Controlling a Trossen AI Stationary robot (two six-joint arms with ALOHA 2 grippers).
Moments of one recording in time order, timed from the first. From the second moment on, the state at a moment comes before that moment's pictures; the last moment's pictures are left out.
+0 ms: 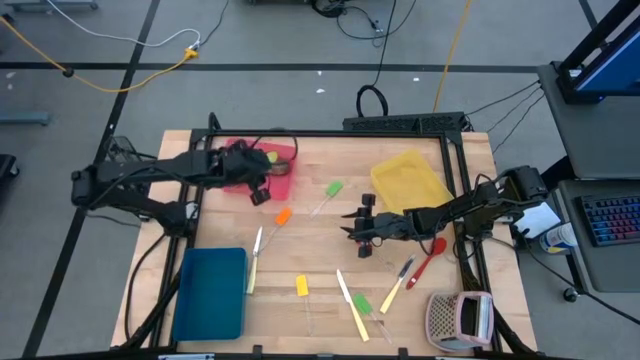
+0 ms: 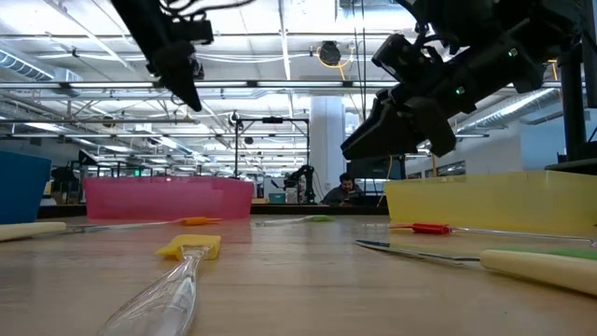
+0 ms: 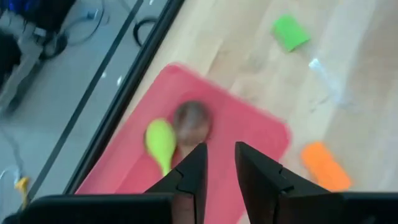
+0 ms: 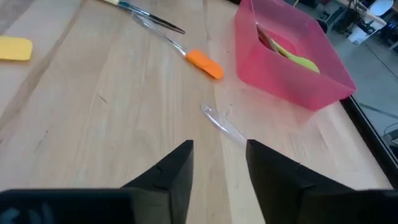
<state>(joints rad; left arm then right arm) 0.21 1.18 1.00 -0.74 -0.37 -0.04 0.17 1.55 0.59 0.48 0.39 -0.22</state>
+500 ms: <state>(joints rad) -0.04 1.18 0.77 -0.32 -0.34 -0.08 0.30 1.35 0.59 0.39 0.39 -0.28</state>
